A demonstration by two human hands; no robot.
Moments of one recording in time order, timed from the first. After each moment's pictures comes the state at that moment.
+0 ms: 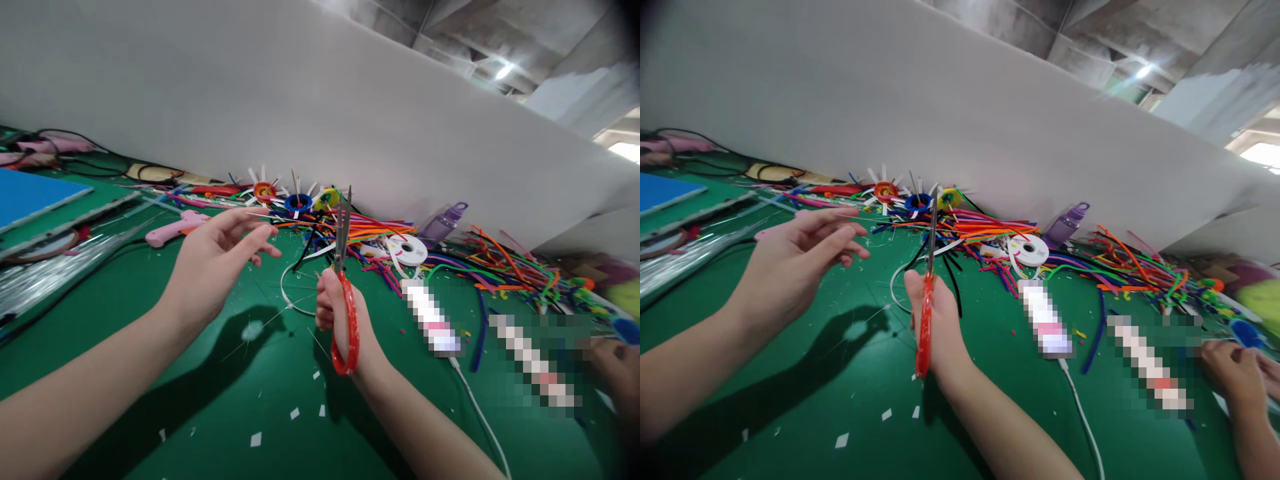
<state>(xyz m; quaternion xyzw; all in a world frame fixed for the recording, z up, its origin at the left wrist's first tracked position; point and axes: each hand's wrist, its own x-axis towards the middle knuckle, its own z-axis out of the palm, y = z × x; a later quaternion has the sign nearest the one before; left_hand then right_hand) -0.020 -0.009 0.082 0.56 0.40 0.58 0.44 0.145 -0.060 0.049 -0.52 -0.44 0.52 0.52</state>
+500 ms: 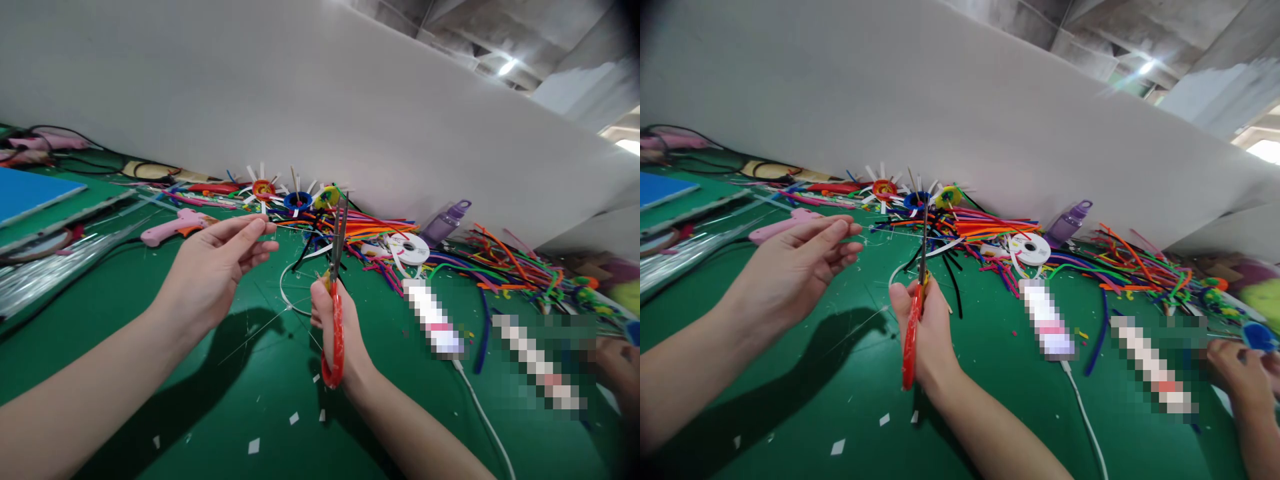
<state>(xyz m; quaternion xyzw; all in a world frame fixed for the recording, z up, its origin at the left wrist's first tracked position) -0.011 -0.004 0.078 0.37 0.39 0.61 0.58 0.137 -0.062 0.035 -0.53 -0.46 0.47 0.54</state>
